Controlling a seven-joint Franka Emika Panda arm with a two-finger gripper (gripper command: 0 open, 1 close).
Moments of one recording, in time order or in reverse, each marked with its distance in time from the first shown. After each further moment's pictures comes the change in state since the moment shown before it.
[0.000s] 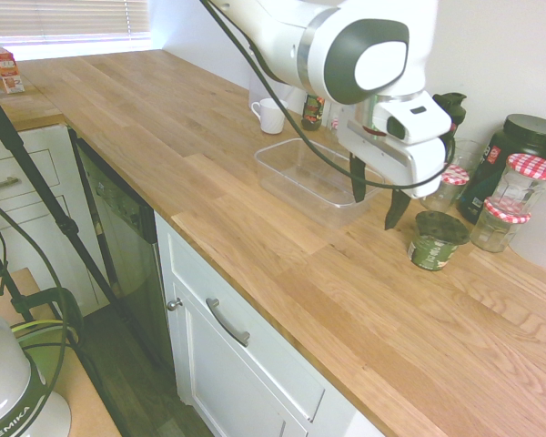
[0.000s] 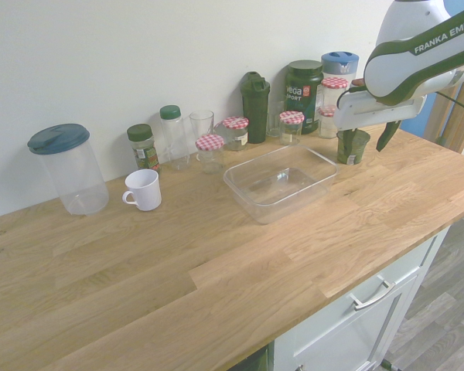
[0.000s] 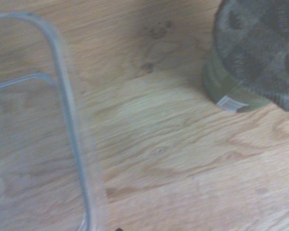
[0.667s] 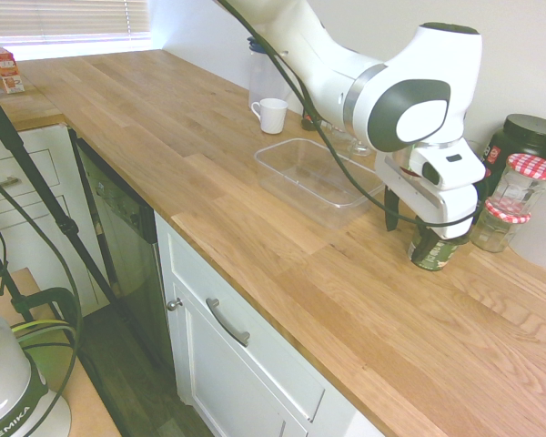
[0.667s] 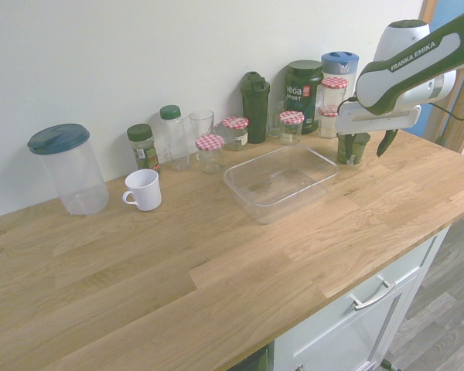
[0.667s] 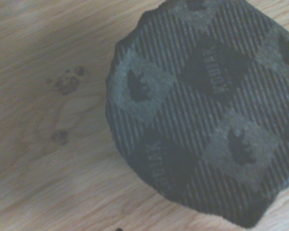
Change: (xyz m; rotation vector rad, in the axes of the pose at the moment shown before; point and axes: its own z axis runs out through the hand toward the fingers) arm 0.052 -0.013 0.066 -0.002 -0.004 0.117
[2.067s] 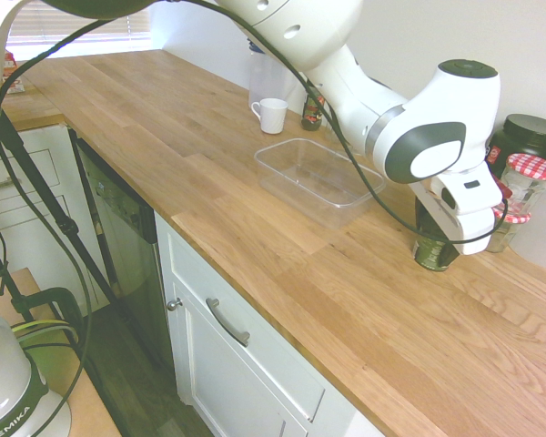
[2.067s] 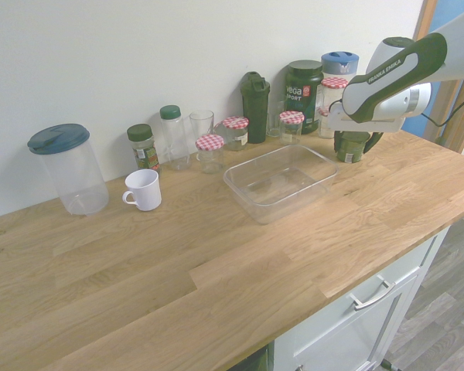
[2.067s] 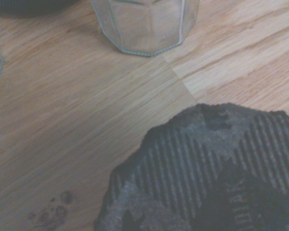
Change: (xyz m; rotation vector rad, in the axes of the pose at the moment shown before) arm 0.036 -0.027 0.033 0.120 0.048 0.124
